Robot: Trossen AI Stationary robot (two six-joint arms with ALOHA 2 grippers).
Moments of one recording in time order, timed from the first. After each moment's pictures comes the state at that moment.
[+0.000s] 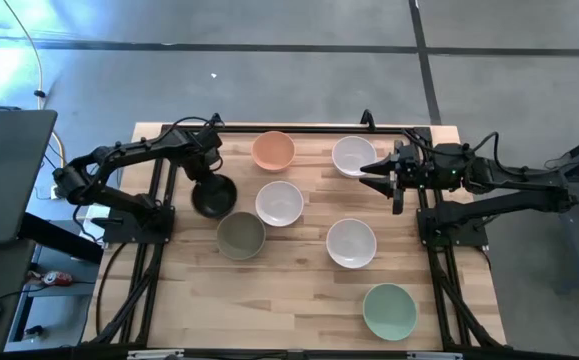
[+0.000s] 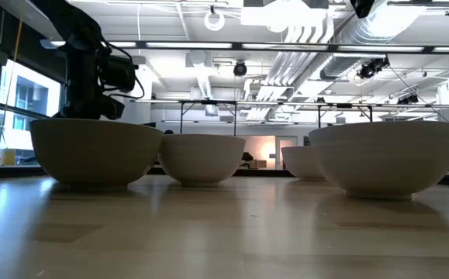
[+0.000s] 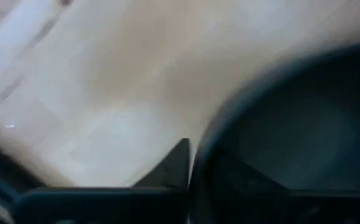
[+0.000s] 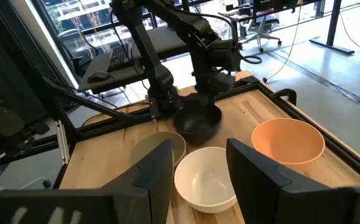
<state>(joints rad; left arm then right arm) 0.87 1.35 0.76 -0.92 0.05 -0.10 -0.03 0.75 0.90 -0.33 0.09 0.24</state>
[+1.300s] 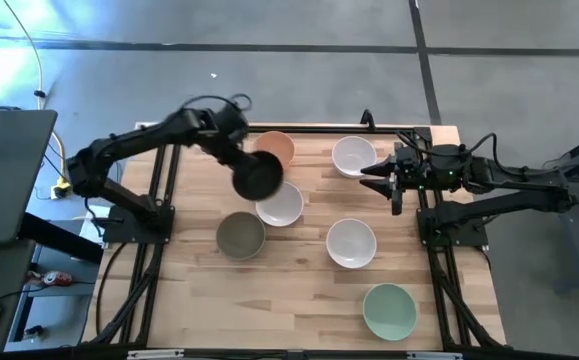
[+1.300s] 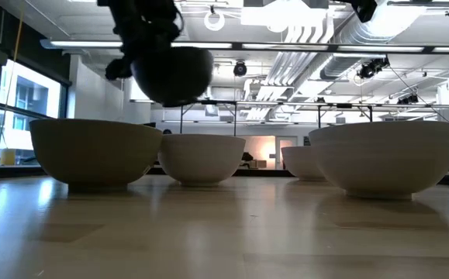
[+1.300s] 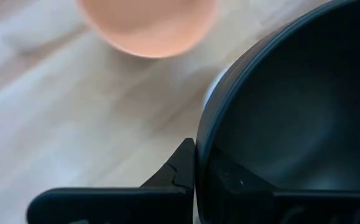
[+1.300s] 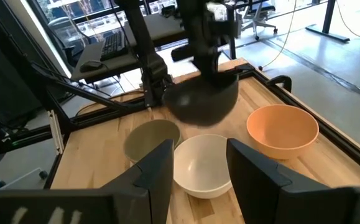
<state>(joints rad) 0.60 1.46 1.31 -1.05 0.14 -0.47 -0.03 0.75 0.90 -0.39 0.10 0.24</state>
